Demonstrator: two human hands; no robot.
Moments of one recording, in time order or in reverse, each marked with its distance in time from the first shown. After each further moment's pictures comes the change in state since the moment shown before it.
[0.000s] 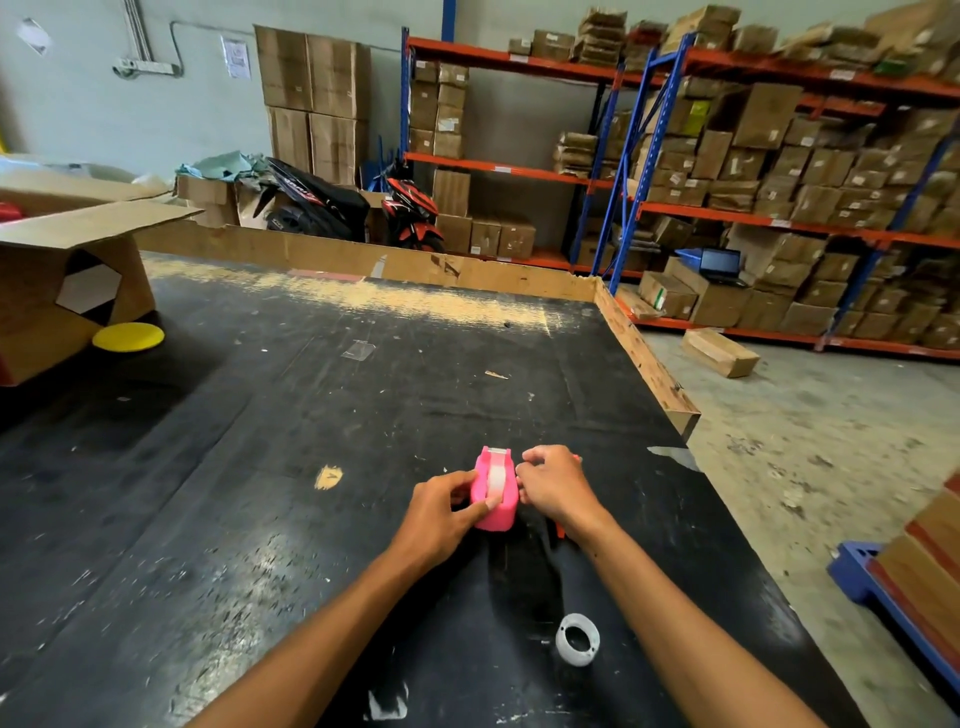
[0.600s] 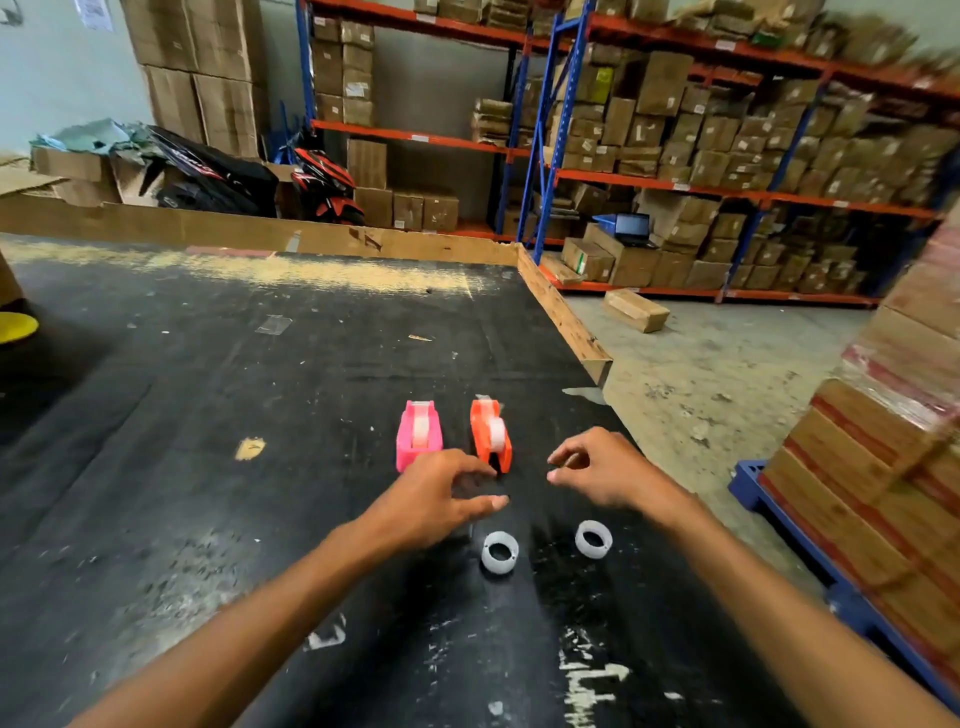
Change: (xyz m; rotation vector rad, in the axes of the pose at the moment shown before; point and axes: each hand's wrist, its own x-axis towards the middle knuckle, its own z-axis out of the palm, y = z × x) left_hand -0.049 0.077 0.024 0.261 -0.386 0.218; right_hand -0.117 0.015 -0.132 -0.502 -0.107 -0.034
